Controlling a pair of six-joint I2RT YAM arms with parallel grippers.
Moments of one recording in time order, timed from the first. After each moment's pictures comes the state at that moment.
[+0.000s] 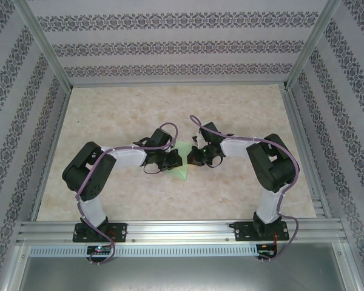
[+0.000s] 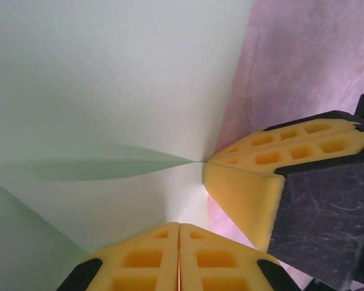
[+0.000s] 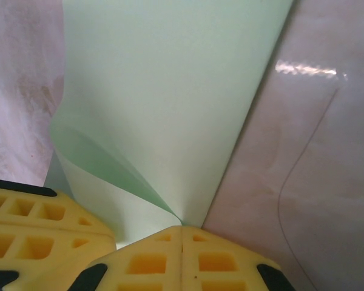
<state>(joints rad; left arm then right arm) -0.63 1.81 0.94 -0.12 0.47 -0.87 0.51 1.86 0.98 -0.28 -0.56 0.53</state>
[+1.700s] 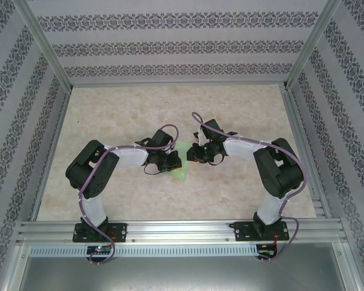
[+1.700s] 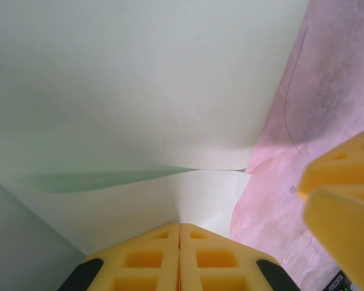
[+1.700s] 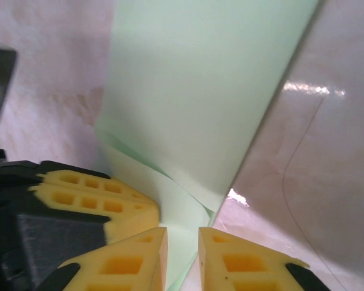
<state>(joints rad) -0.63 1.84 0.96 -0.16 0.46 -0.87 0.52 1.77 0.99 -0.33 -0.51 0.52</state>
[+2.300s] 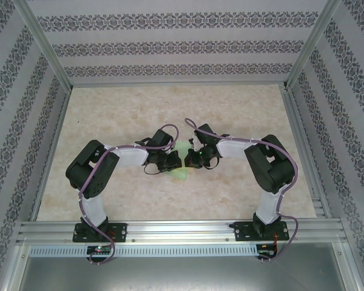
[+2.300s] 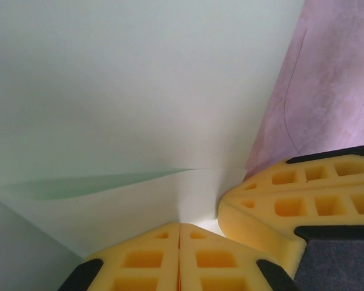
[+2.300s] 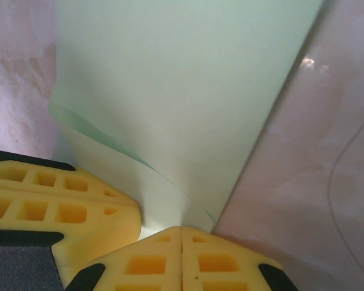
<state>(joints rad) -0.63 1.84 0.96 -0.17 0.46 -0.86 0.56 1.86 1.00 -0.34 -0.51 0.52</state>
